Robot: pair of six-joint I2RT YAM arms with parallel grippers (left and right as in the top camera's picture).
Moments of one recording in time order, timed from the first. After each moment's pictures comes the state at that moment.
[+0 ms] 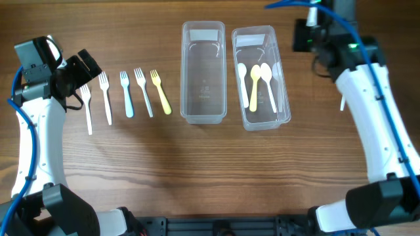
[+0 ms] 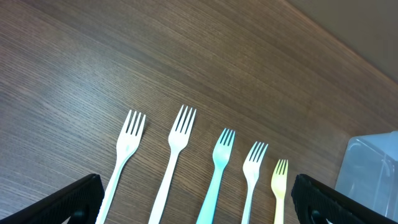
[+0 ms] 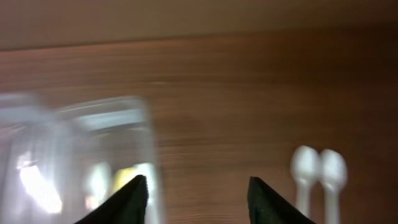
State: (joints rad) left arm 0.32 1.53 1.24 -0.60 0.10 -0.30; right arm 0.09 1.66 1.62 -0.76 0.18 0.12
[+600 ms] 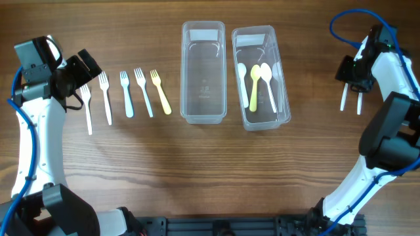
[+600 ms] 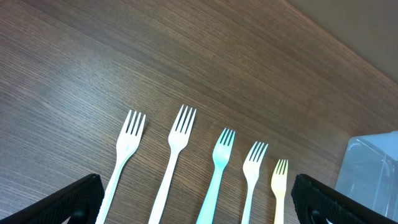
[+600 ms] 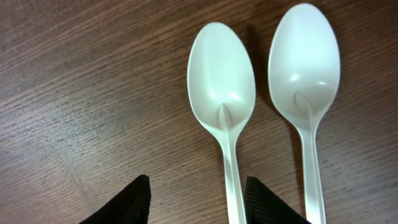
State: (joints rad) left arm 0.32 1.53 1.24 -0.60 0.10 -0.30; right arm -0.33 2.10 1.56 -0.74 -0.01 0.11
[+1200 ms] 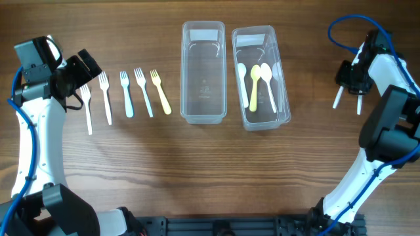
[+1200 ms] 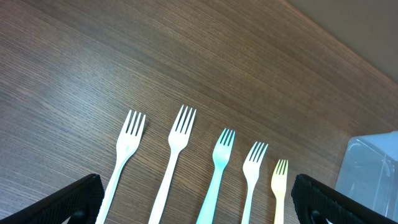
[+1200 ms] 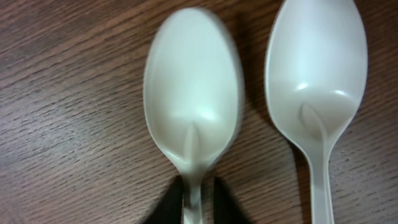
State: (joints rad) left arm 0.32 1.53 1.24 -0.60 0.10 -0.30; right arm -0.34 2.18 1.56 -0.70 0.02 0.11
